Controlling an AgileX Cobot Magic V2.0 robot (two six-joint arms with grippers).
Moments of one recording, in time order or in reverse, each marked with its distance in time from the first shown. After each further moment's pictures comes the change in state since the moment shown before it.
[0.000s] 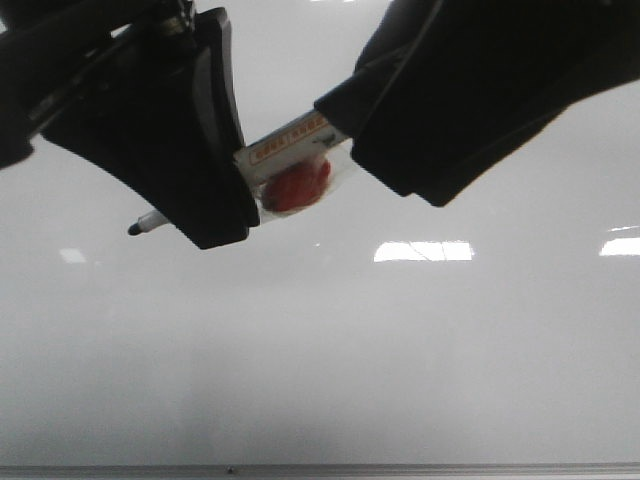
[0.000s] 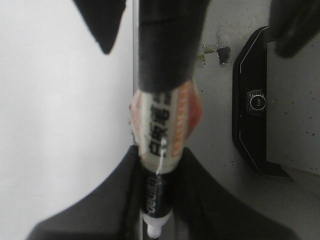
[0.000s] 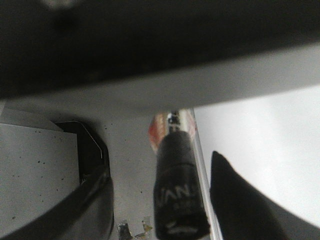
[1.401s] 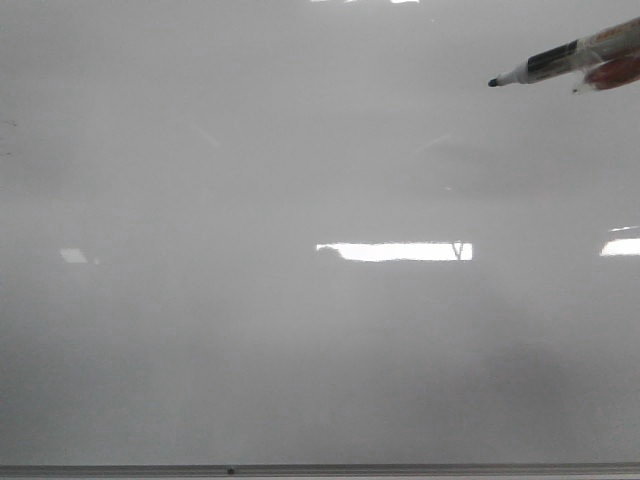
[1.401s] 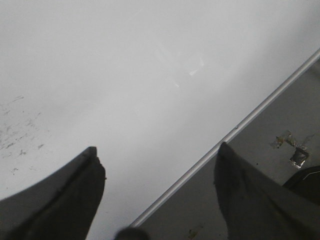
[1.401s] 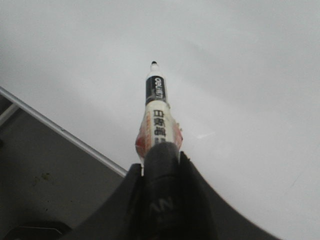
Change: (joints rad) left arm 0.479 -0.405 0.170 0.029 -0.095 -0.355; right arm -0.445 -0.308 0.174 -0.184 -0.119 0.527
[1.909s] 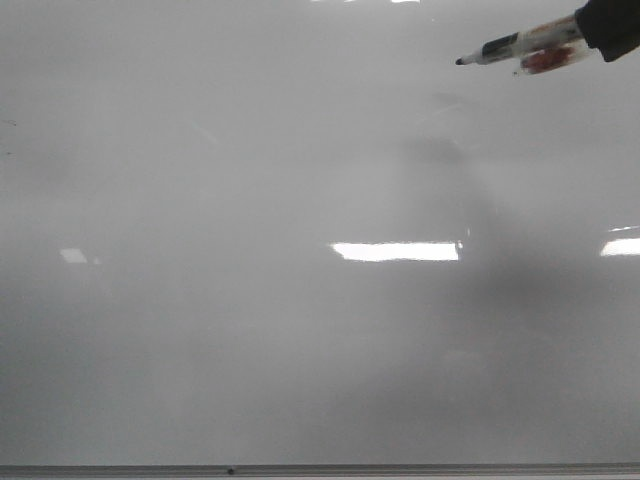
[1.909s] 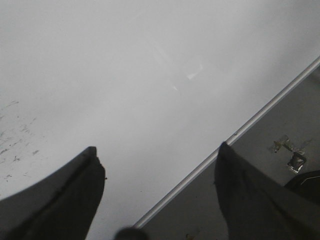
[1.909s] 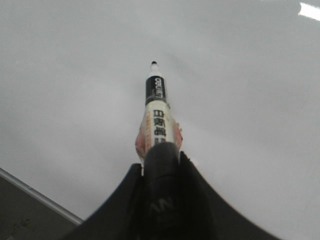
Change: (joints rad) left arm 0.007 0.020 0.006 -0.011 -0.033 -0.004; right arm 0.000 0.195 -0.051 0.012 -0.236 0.004
